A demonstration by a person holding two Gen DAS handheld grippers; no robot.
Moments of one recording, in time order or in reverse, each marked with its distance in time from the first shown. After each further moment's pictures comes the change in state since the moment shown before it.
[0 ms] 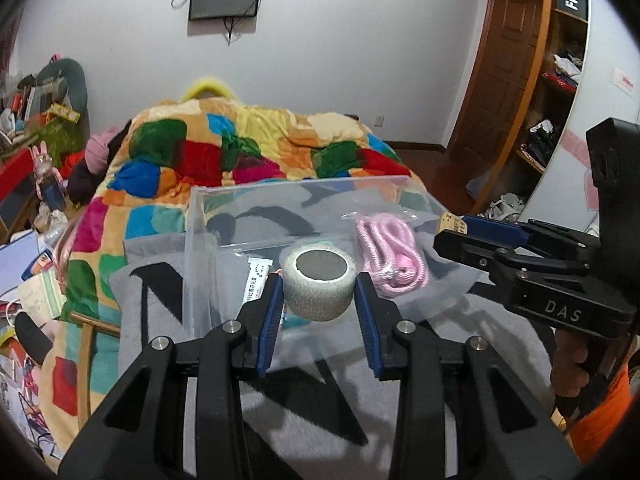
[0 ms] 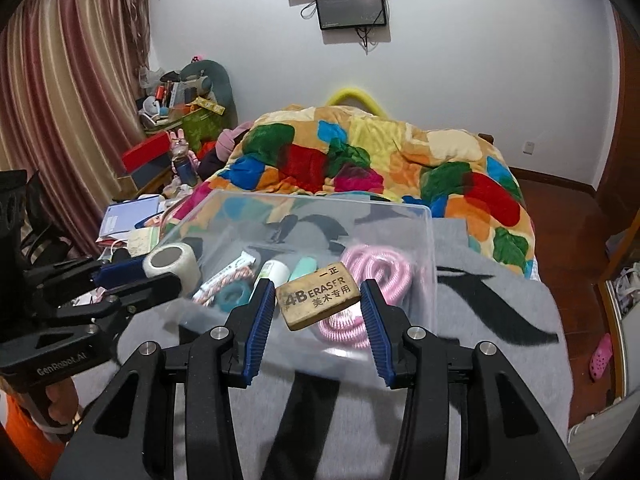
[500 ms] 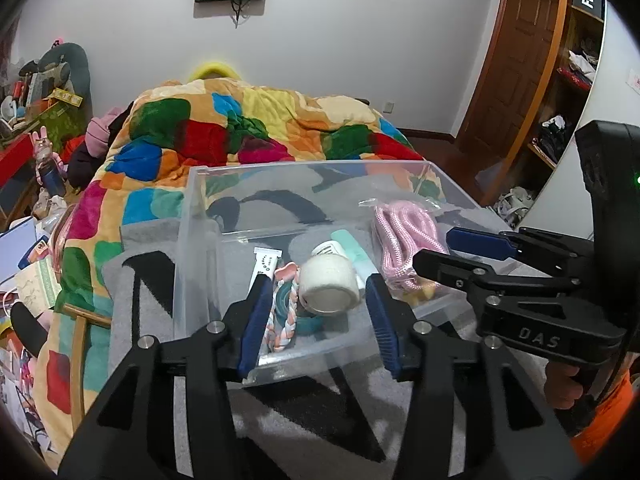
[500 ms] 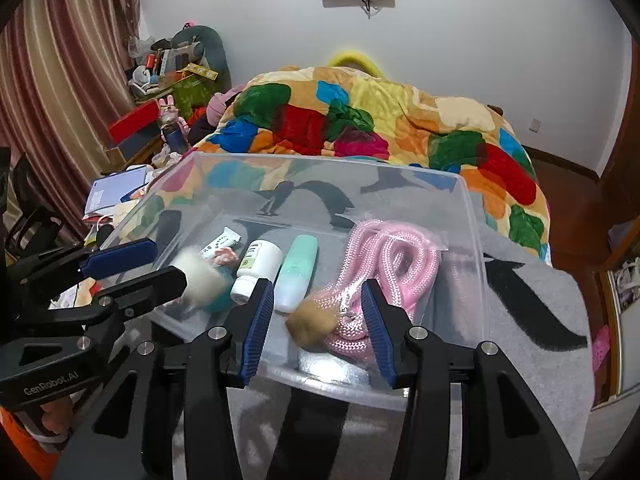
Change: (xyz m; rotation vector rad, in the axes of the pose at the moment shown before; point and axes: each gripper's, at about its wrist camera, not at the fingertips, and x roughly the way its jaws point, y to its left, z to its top) left arm 0.021 0.007 -0.003 -0.019 0.042 0.021; right arm 0.041 0.003 -0.005 -0.015 0.112 0.014
